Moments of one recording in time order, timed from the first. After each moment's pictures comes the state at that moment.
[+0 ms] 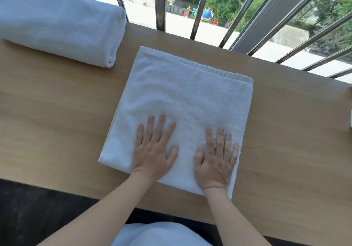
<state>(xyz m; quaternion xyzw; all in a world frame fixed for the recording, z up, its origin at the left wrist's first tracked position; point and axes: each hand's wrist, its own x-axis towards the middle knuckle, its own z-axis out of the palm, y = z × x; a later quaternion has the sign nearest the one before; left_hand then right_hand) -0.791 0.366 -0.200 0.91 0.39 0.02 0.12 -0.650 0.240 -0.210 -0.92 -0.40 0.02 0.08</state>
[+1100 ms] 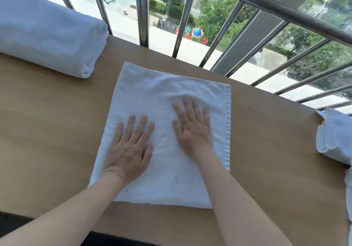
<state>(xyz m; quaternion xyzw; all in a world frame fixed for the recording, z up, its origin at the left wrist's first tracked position) -0.762 0.398 -0.203 0.92 0.37 0.03 0.10 -0.541 0.345 -0.186 -0.82 -0.56 0.14 0.05</state>
